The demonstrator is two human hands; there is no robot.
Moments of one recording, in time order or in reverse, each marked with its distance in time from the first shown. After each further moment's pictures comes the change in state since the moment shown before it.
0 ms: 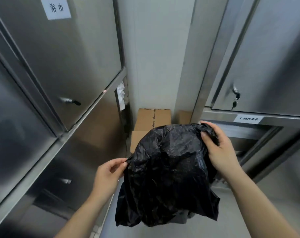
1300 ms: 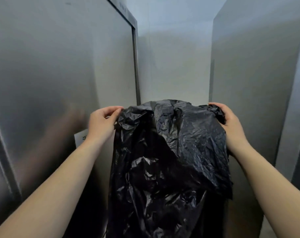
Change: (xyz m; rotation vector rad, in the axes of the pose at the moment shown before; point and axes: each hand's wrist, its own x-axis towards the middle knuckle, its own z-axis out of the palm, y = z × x) left_hand 0.326 0.360 -0.084 0.040 0.243 0.780; right_hand 0.334 -0.181 0.073 0.006 0.141 -0.427
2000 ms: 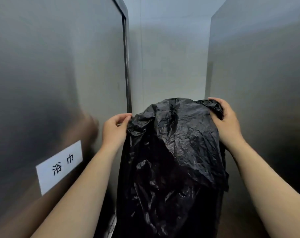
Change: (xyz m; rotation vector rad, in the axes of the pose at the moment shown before) left_hand 0.071 -0.084 0.079 -0.160 -0.063 -0.155; right_hand 0.083 0.047 0.041 -0.125 0.156 -0.064
